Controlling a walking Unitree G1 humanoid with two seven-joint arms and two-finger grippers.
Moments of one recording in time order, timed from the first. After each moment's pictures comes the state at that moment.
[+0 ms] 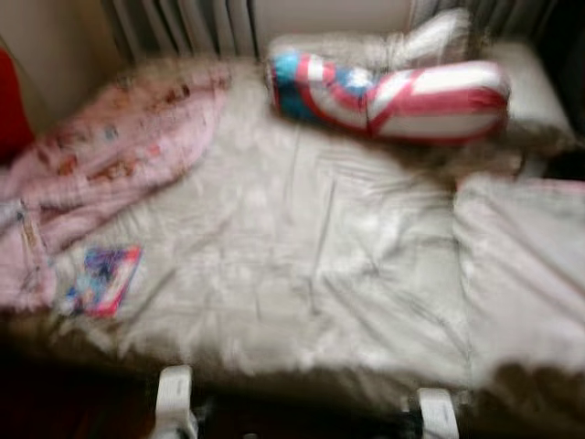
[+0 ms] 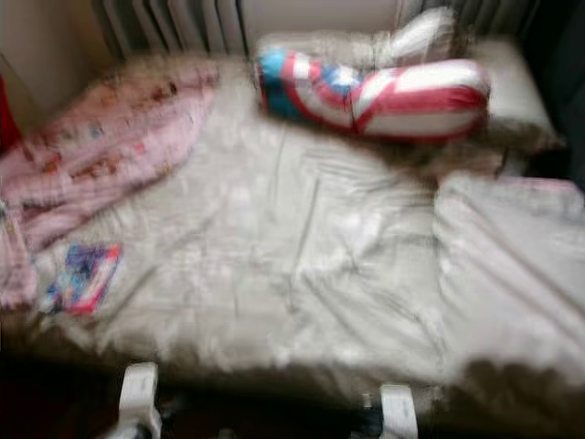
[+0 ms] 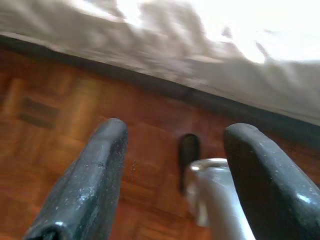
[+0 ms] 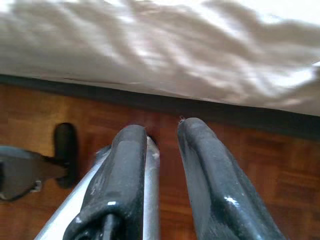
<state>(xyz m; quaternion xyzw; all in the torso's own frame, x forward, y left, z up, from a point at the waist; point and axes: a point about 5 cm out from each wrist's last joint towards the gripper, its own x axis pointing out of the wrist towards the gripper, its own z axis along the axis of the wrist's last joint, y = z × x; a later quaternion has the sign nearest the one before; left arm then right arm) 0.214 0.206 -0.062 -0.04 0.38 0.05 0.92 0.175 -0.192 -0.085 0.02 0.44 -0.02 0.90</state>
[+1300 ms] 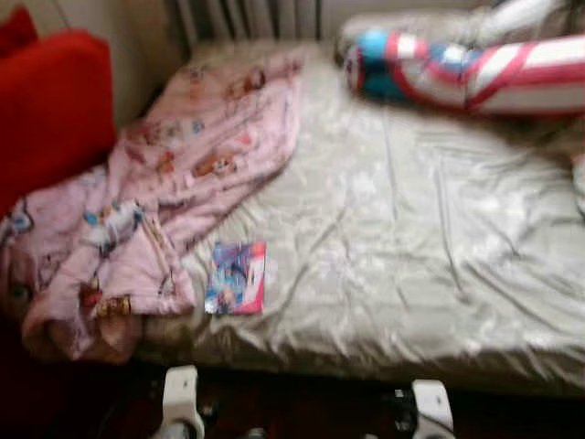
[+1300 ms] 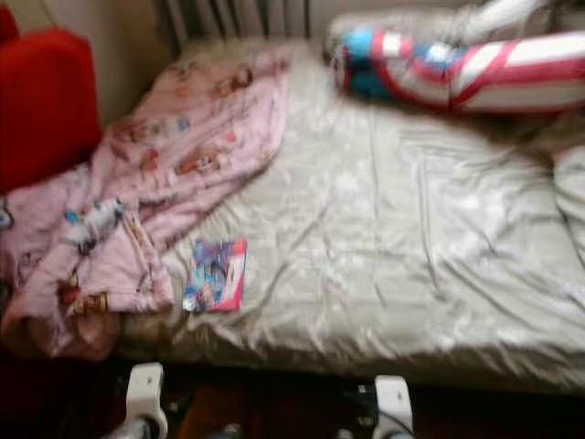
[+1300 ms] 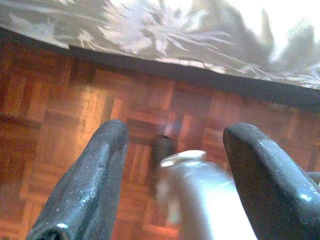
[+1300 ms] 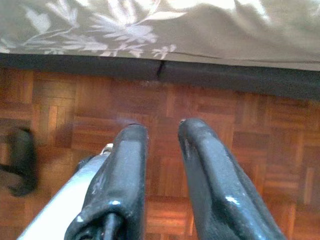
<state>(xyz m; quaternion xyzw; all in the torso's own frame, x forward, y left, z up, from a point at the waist) 0.222 0.194 -0.059 -0.05 0.37 0.03 0.93 0.186 -0.191 -0.081 0.00 0.44 -0.03 0.90</state>
